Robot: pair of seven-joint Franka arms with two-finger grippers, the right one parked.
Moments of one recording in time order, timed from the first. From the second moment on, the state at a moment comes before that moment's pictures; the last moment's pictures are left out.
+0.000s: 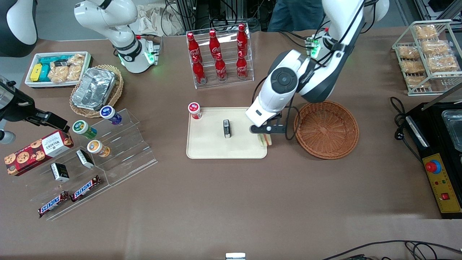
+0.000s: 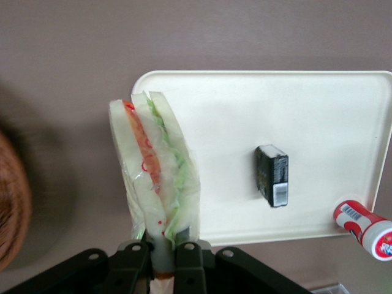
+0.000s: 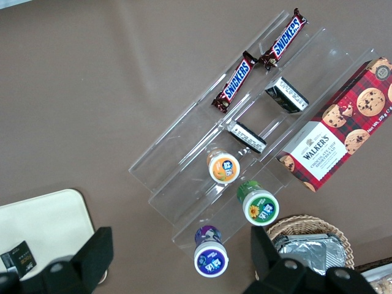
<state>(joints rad) -0.51 0.35 -0.19 -1.81 -0.12 2.13 -0.59</state>
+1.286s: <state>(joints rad) -0.42 0.32 -0.16 -1.81 -0.10 2.03 -0.44</state>
